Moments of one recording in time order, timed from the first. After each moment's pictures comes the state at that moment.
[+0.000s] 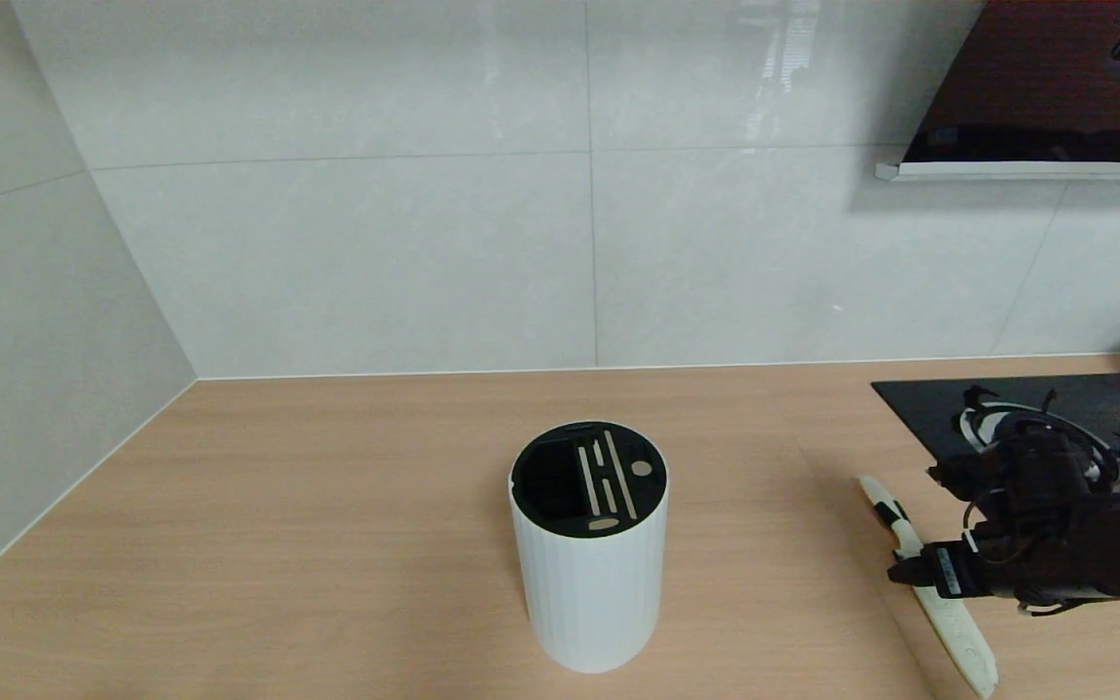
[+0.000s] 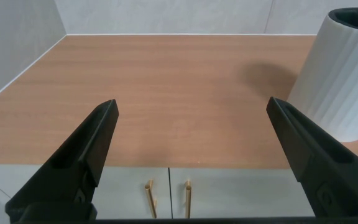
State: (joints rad) left arm 0.00 0.00 0.00 0.00 0.04 -0.01; right arm -0.02 2.03 -0.65 -0.44 0.01 -0.06
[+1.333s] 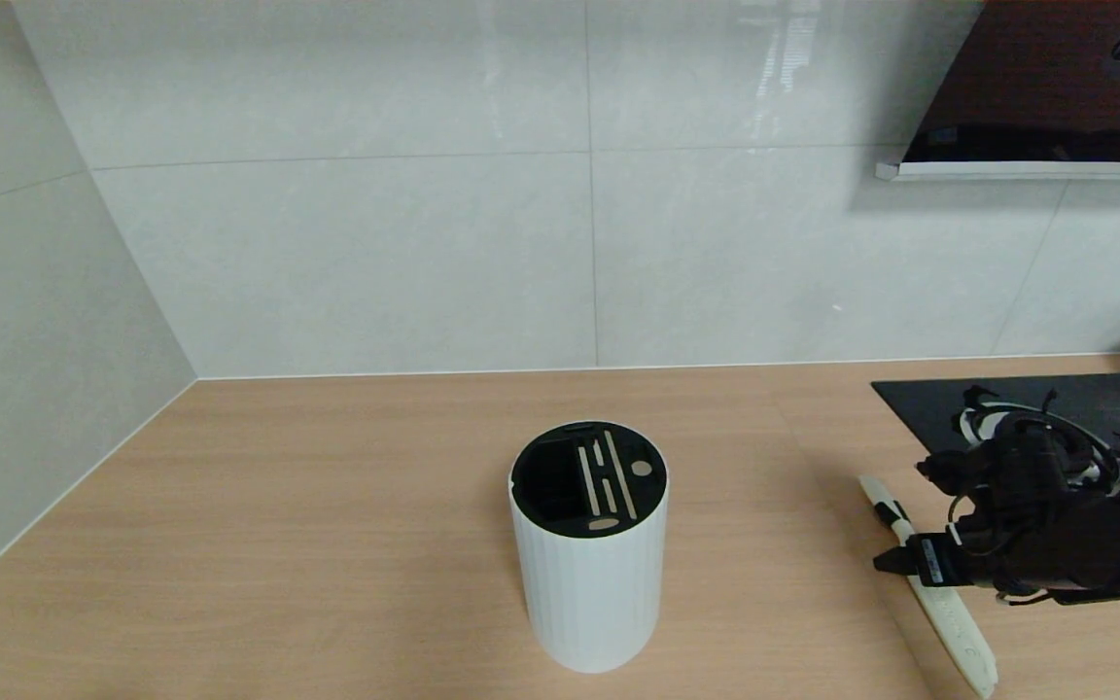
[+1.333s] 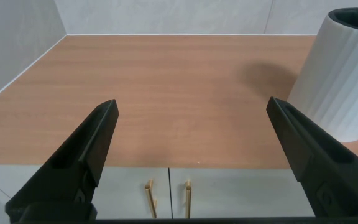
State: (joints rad) left arm 0.00 0.00 0.00 0.00 0.04 -0.01; right arm -0.02 2.11 -0.69 -0.51 0.04 -0.06
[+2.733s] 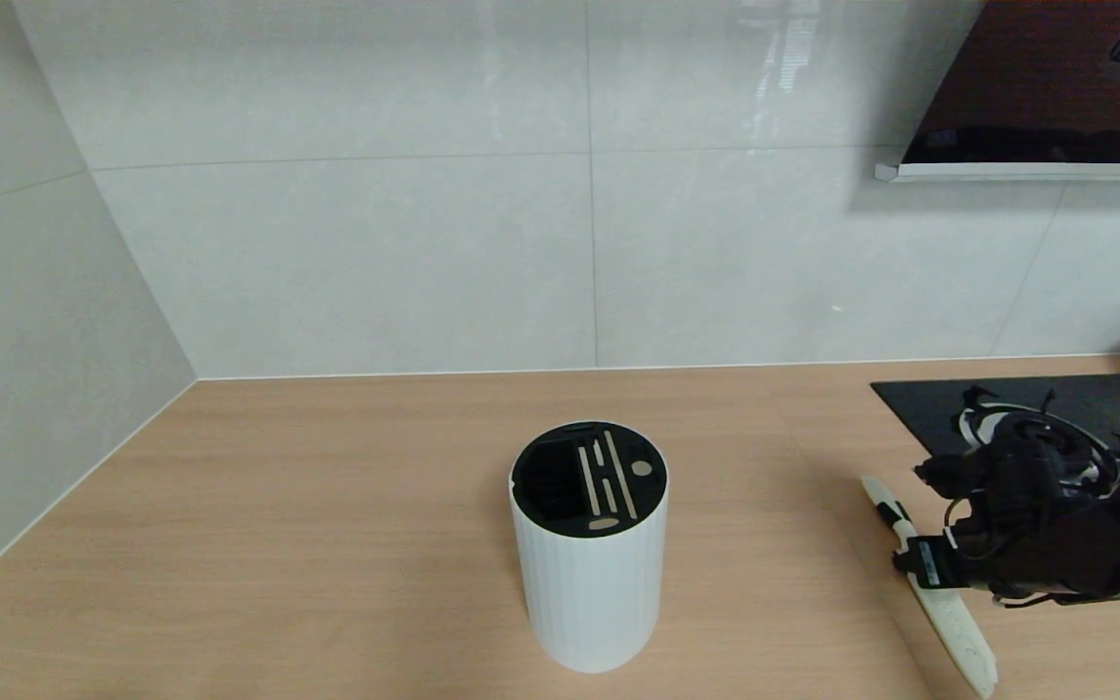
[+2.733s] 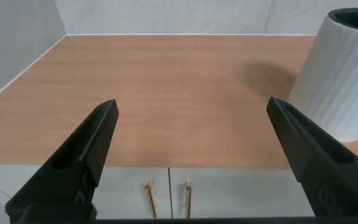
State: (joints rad) left arm 0.00 0.00 0.00 0.00 0.04 -0.01; right arm -0.02 2.15 -0.68 -0.54 0.04 -0.05
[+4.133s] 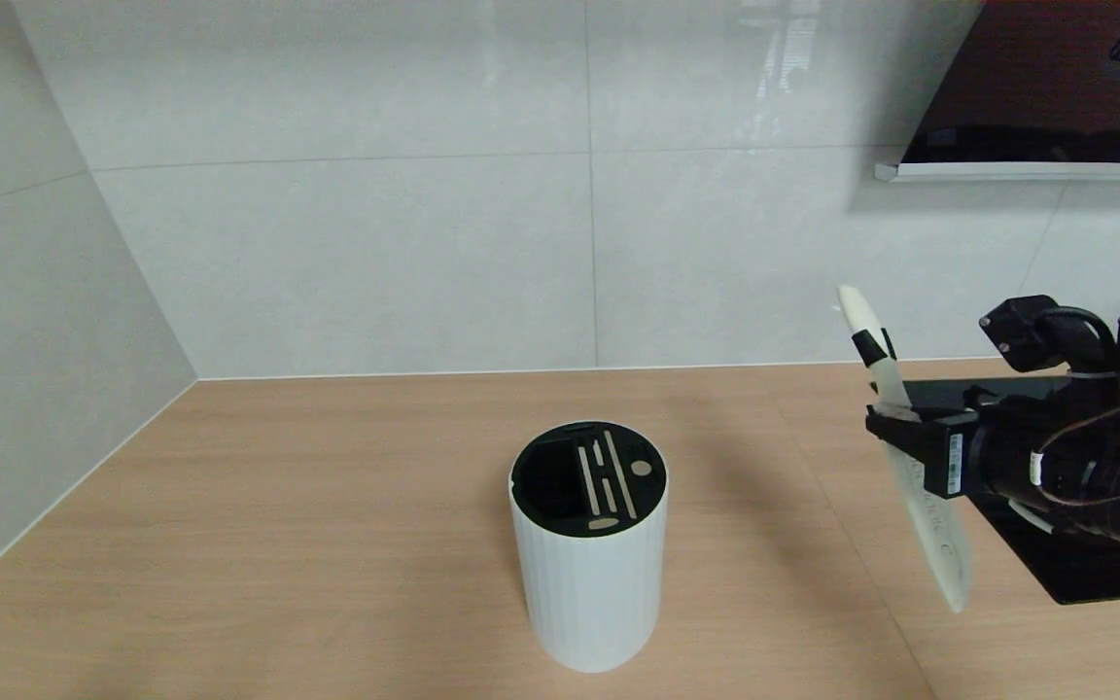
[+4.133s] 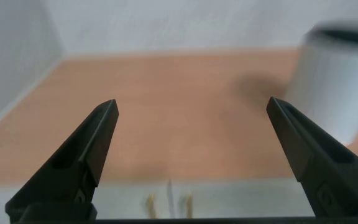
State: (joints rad) left arm -0.01 0.05 -0.17 0.05 -0.08 0.02; right arm 0.36 1.47 -0.62 -0.54 -0.07 0.05
